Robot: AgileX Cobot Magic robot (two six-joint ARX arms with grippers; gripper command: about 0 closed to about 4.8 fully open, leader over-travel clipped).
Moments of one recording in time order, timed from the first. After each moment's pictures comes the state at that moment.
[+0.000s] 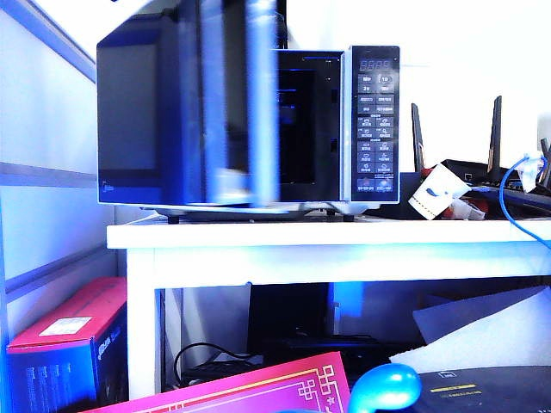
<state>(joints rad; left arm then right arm) -0.19 1.64 2.02 -1.15 0.37 0.34 0.52 1.78 2.43 -0.65 0.31 -0.21</state>
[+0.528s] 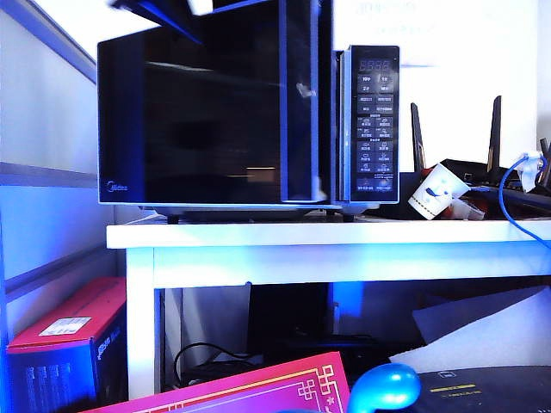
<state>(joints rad) -0.33 1.79 2.02 -0.95 0.42 0.34 0.52 1.78 2.43 -0.64 0.31 -0.21</state>
